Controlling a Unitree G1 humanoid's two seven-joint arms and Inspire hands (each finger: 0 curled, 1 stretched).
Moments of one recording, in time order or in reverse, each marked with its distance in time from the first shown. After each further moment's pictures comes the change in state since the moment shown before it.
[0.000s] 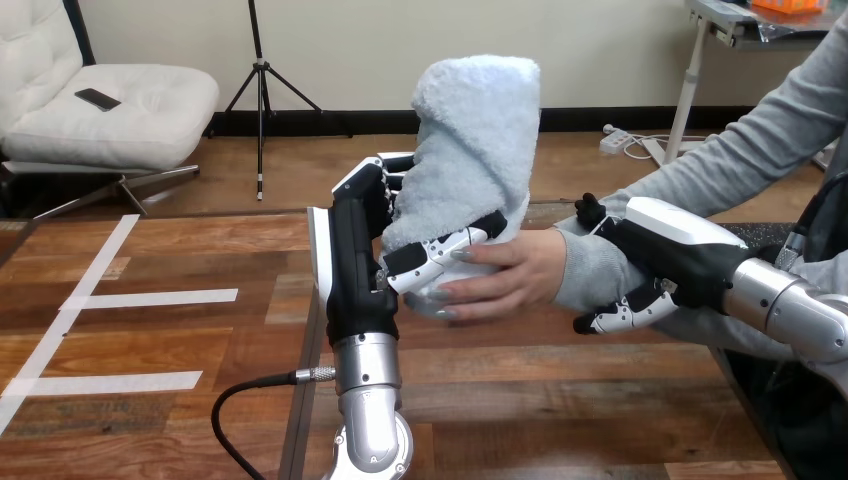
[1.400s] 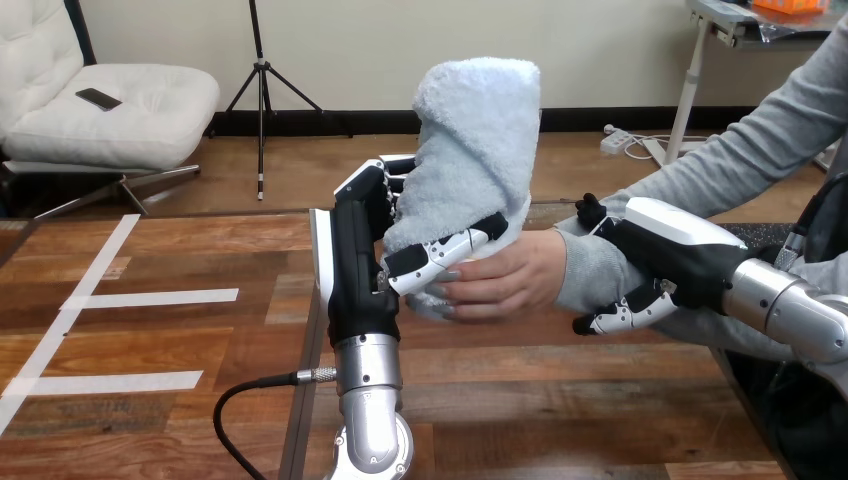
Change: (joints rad) left arm -0.001 -0.002 -0.004 0.005 -0.011 0.000 -0.020; right arm 0.001 0.000 0.000 0.000 0.000 -0.001 0.000
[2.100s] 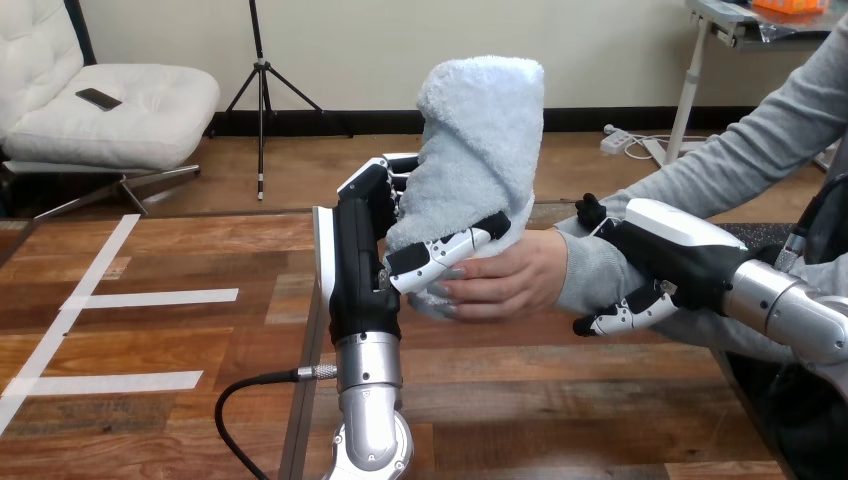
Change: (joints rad) left arm -0.003 0.000 0.001 0.000 -0.045 0.000 -0.058; right arm 0.003 0.000 0.000 0.000 0.000 0.000 -0.002
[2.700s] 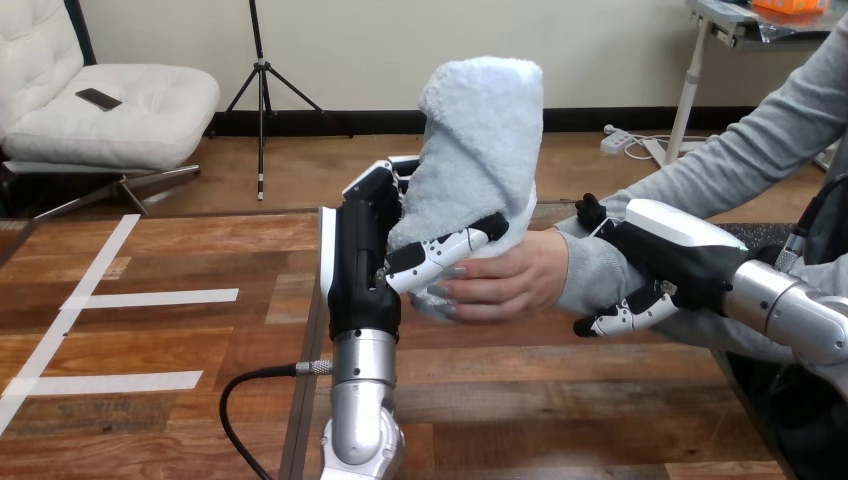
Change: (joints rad) left arm -0.001 -0.001 0.024 0.000 -0.222 0.043 -0.289; right arm 0.000 0.000 0.000 0.002 -0.003 0.000 -0.001
